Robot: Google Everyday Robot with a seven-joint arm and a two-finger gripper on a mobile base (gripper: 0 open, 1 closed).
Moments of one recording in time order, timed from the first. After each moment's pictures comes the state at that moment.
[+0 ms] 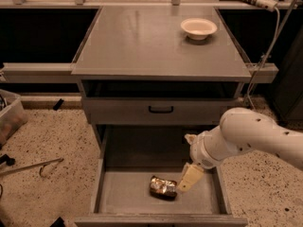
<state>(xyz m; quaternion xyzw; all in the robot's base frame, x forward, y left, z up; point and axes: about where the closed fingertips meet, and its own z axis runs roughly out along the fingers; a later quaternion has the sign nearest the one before) 0.467 -0.106 0.637 -0.59 0.77 0.14 0.22</state>
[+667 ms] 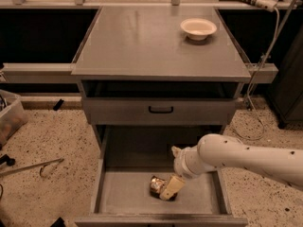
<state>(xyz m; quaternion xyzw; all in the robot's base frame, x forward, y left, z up) 0.485 -0.071 0.541 -0.58 0.77 0.14 0.24</state>
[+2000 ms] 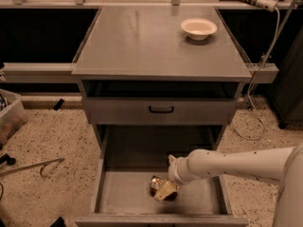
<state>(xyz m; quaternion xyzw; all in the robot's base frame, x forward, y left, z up) 0.520 -0.056 0.433 -0.54 0.79 0.14 0.26</state>
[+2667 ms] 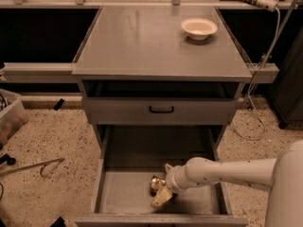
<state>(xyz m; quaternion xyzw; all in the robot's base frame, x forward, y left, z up) 0.510 -0.041 0.377 -0.53 0.79 0.19 0.25</state>
